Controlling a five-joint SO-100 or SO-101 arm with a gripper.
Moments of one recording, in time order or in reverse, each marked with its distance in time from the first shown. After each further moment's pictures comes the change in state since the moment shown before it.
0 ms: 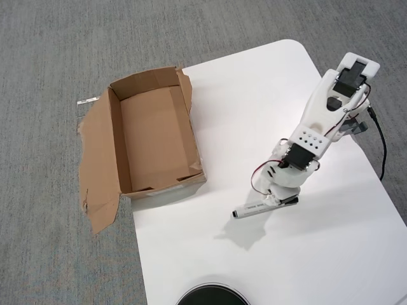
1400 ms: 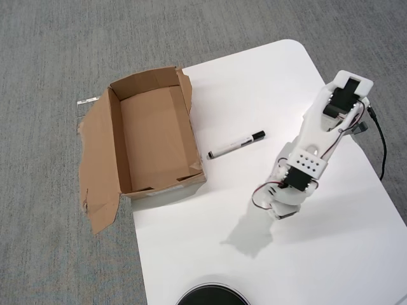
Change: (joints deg) arm -2.2 -12.7 -9.3 0.1 8.2
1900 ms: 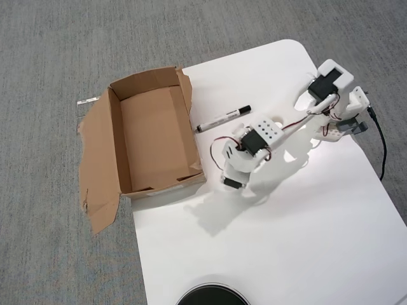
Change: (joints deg) arm 19.2 0.0 -7.4 0.1 16.5
